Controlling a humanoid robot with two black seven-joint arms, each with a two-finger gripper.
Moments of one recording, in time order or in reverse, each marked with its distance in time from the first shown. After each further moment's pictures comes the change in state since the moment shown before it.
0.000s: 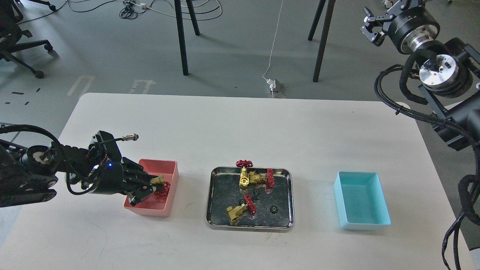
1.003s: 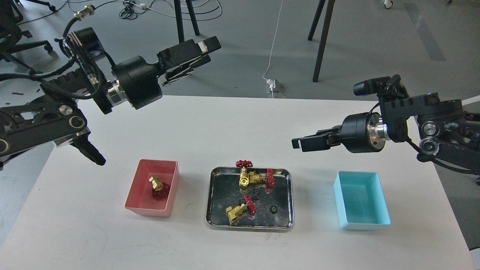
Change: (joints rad) left arm 0.155 0.161 -1.010 -0.408 -0.754 -0.306 0.000; right arm 0.280 -0.379 -0.987 0.761 -1.294 0.367 -0.001
